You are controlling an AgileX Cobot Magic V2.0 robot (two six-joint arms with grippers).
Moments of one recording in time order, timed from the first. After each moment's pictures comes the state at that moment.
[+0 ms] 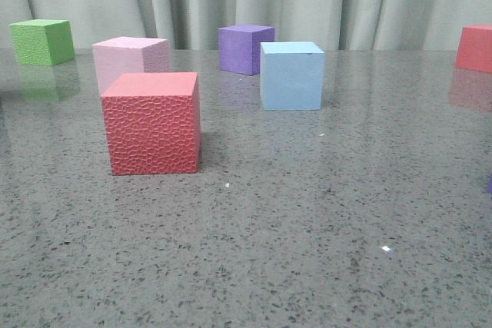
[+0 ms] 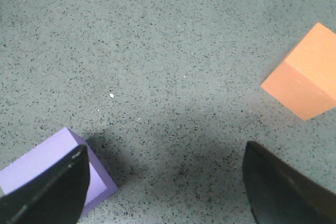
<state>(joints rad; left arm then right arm) -0.05 1.50 -1.43 0.14 0.97 -0.46 0.13 0.78 -0.88 -0.19 0.98 0.28</state>
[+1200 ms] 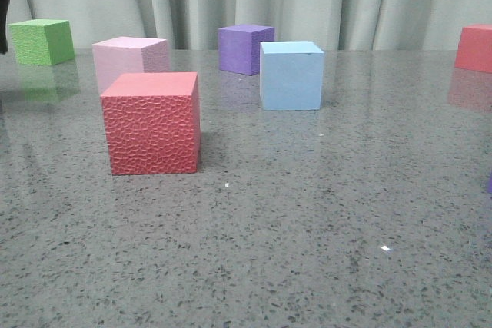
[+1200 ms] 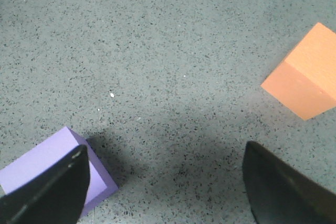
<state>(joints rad) -0.11 1.68 -1.43 0.23 1.00 -0.68 0.13 0.78 -0.88 -0.19 0.98 0.27</state>
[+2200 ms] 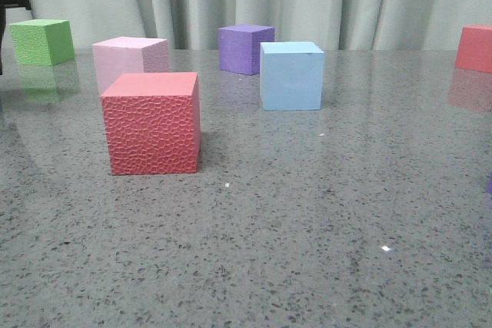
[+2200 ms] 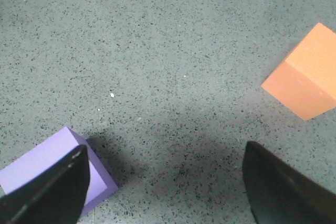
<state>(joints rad) -0.11 1.74 -1.43 0.25 0.98 -0.70 0.13 0.78 -0.88 -0.19 0.98 0.27</state>
